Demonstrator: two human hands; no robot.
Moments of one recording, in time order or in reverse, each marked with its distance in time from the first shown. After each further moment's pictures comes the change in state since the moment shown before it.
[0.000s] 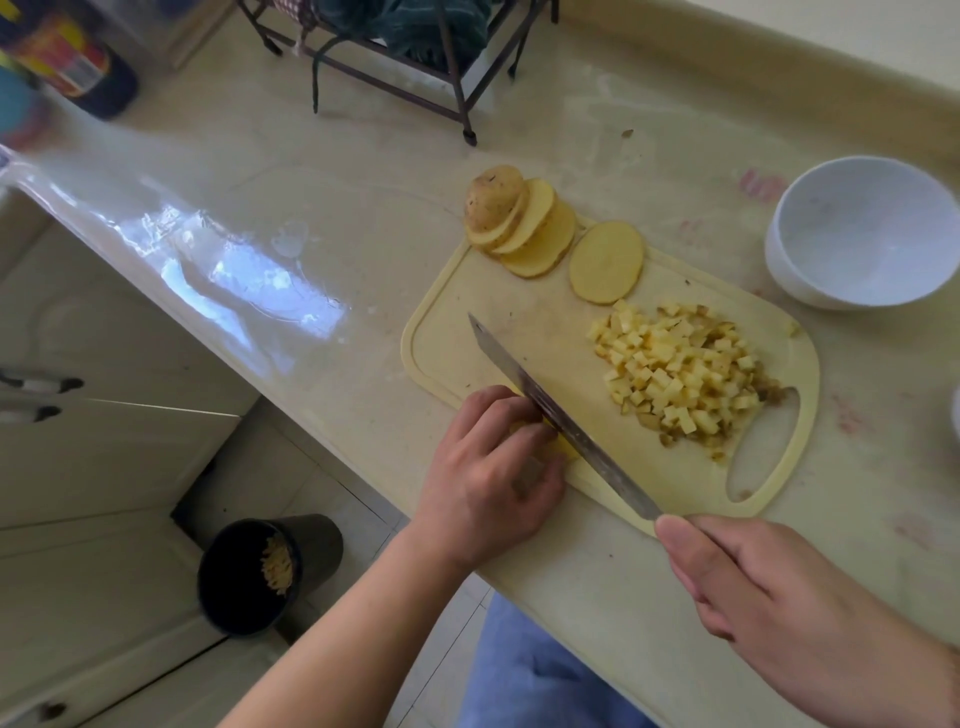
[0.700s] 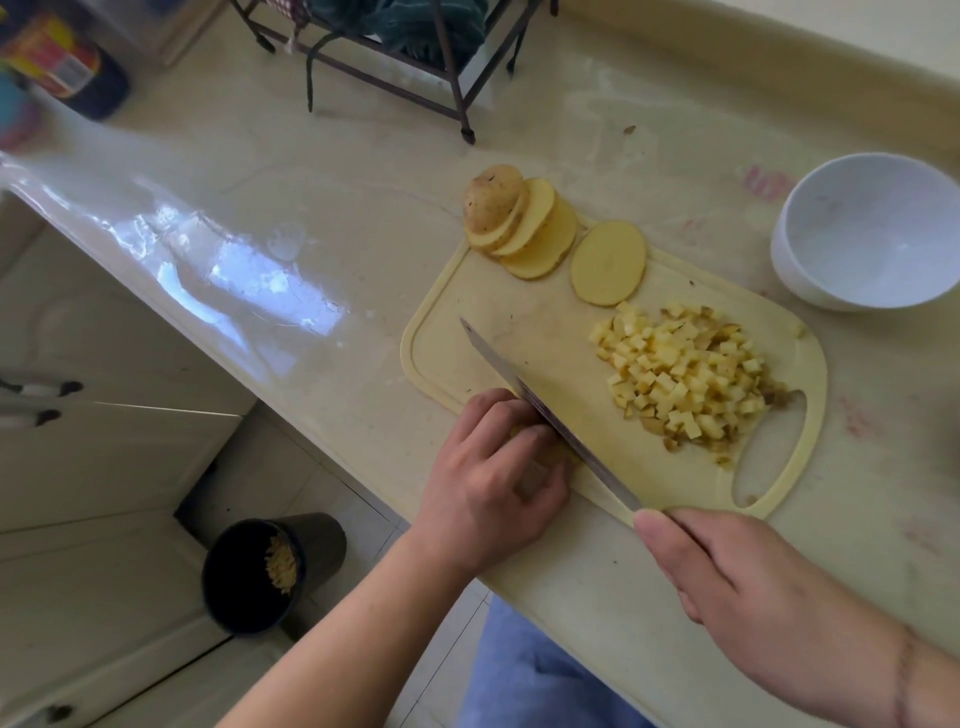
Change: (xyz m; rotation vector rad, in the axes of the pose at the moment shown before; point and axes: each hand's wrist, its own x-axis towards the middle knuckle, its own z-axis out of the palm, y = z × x) left_hand 0.002 -0.001 0.000 0.003 0.007 -0.016; right_hand 0.012 -0.001 0.008 -0.041 0.008 0.004
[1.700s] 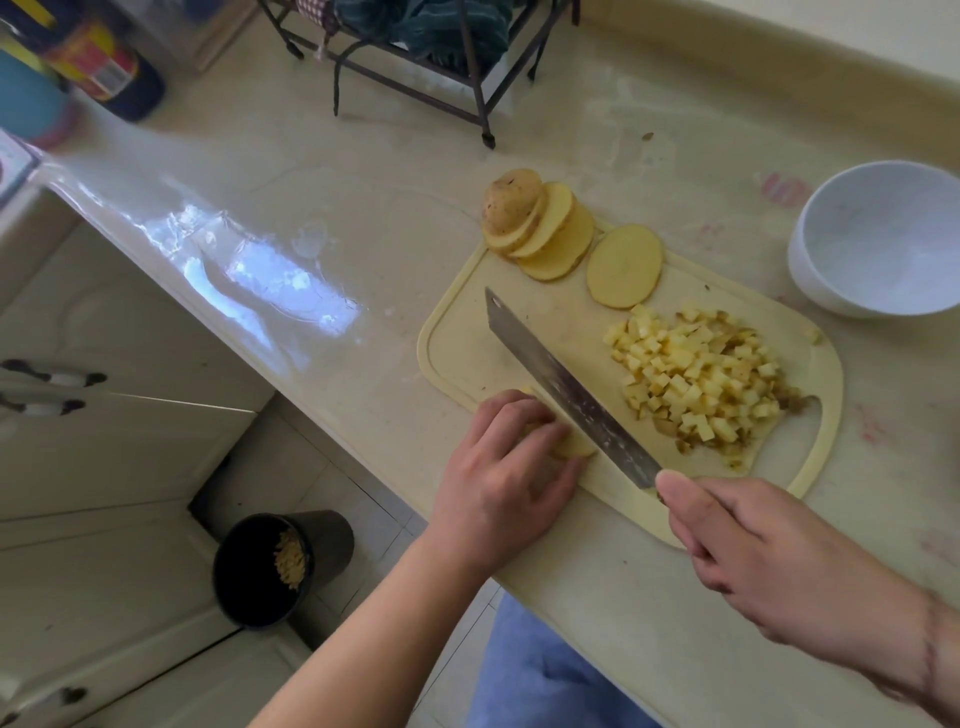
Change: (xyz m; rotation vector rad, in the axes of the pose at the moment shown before) left_hand -0.007 0.000 0.002 0.050 0.034 -0.029; right_hand 0.009 -0.018 -0.018 0.127 -0.085 0.109
